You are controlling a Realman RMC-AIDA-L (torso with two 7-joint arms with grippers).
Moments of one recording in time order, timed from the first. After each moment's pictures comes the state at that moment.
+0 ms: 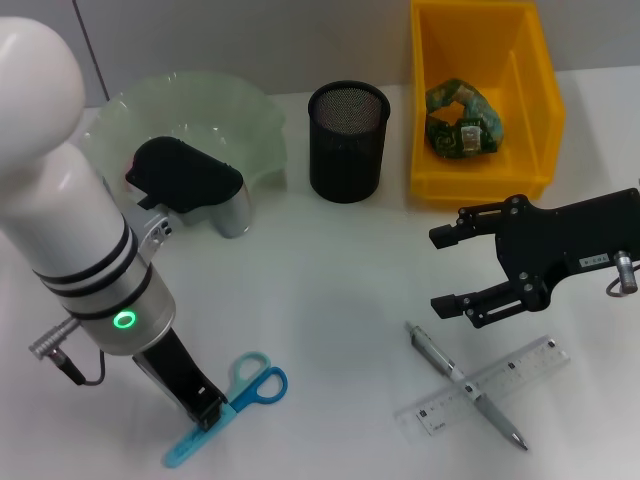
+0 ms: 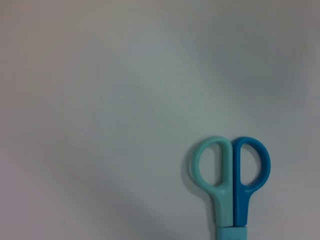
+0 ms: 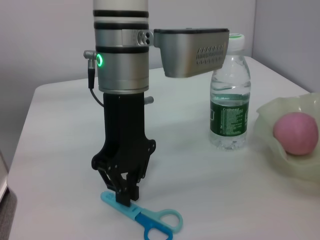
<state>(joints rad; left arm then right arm) -0.78 -2.08 1.70 1.07 2.50 1.62 -2.81 0.52 2.01 -0.87 -0.93 -2.06 -1.72 1.41</state>
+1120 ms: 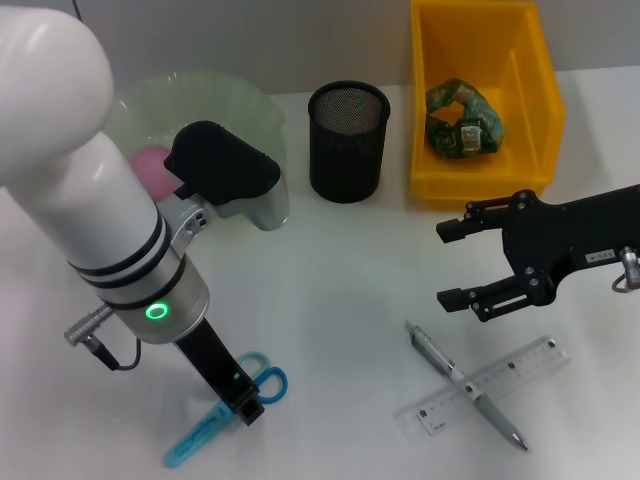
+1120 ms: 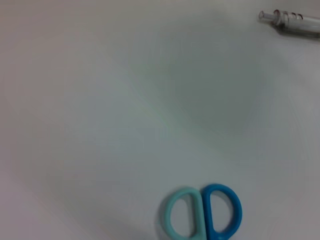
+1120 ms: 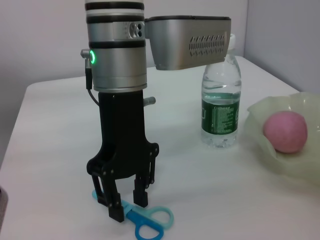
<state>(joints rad) -0.80 -2.08 1.74 1.10 2.45 1.56 -2.78 0.52 2.00 -0.86 -0.93 -2.06 -1.71 1.40</state>
